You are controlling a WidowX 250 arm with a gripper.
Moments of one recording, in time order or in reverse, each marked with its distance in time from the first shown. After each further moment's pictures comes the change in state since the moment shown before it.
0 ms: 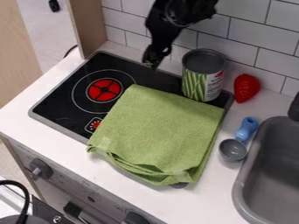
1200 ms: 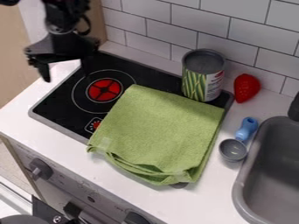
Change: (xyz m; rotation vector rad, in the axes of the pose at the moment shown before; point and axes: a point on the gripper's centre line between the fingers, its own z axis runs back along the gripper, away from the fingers) arm 0.115 0.104 -0.022 0.091 0.247 -0.972
